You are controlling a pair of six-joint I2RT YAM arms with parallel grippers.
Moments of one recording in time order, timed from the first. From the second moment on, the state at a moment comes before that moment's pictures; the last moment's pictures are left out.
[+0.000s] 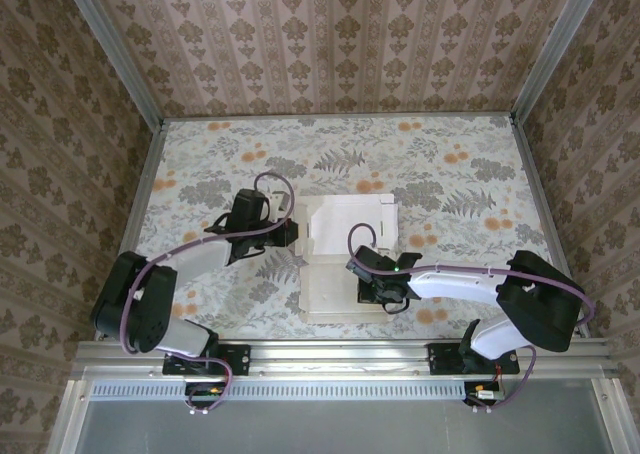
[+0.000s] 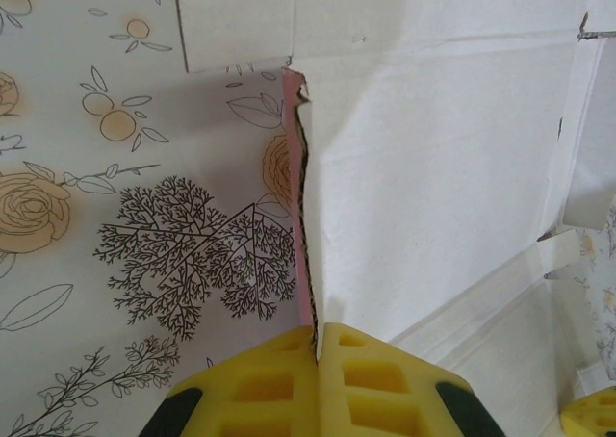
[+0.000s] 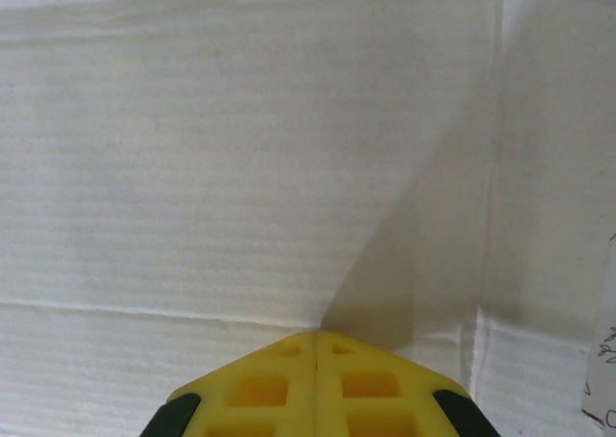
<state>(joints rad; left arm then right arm) -0.49 1.42 0.63 0.02 0.41 -0.38 0.94 1.45 0.68 -0.50 0.12 1.01</state>
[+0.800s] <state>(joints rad) -0.74 1.16 0.41 0.13 0.04 -0.36 0.97 1.45 0.67 -0.45 0.20 1.07</state>
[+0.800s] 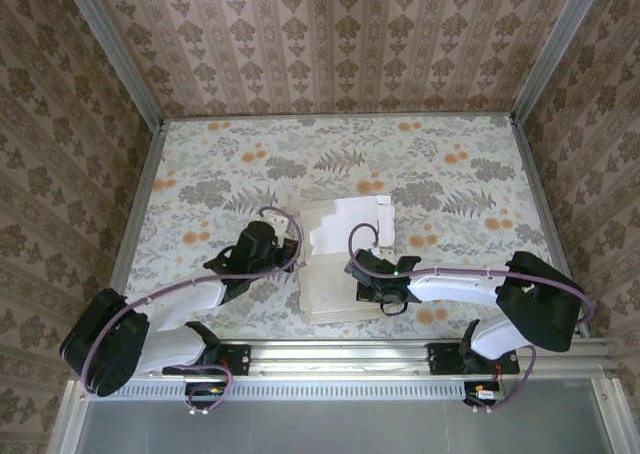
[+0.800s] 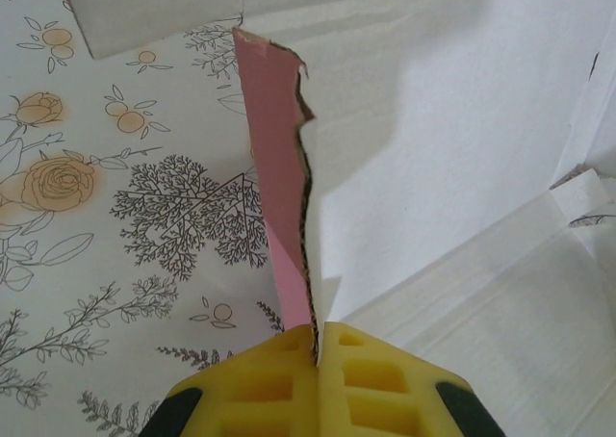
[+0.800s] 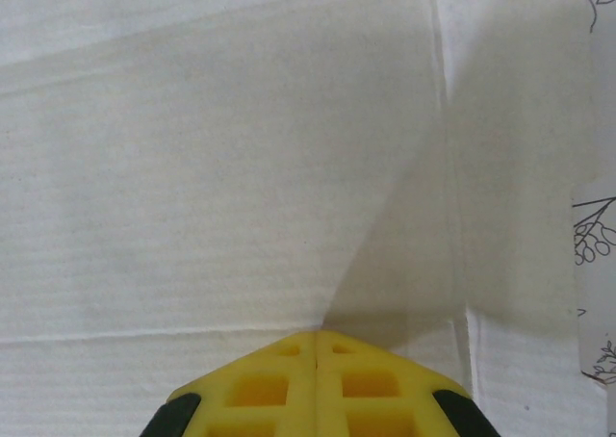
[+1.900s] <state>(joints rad) -0.93 1.13 0.45 -0.19 -0.24 -0.55 1.09 1.47 0.66 -0.42 0.30 1.12</state>
